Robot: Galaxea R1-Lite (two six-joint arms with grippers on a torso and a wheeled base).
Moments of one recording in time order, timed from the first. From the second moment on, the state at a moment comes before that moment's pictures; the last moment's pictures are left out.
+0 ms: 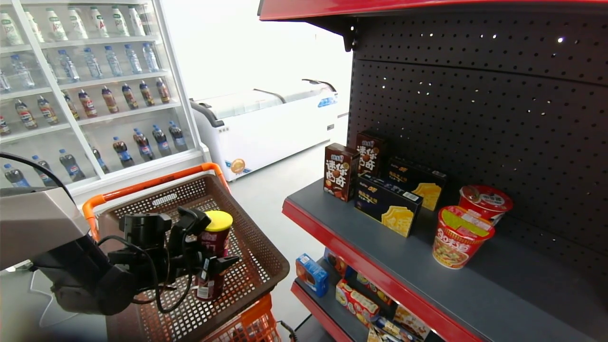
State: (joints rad) left arm -0.01 2.16 -0.62 -0.95 -0.44 0.26; right arm 0.00 0.00 0.00 0.00 0.00 0.00
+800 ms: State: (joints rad) left arm -0.02 1.97 -0.56 -0.94 -0.30 0.22; right arm 0.00 0.00 0.00 0.00 0.00 0.00
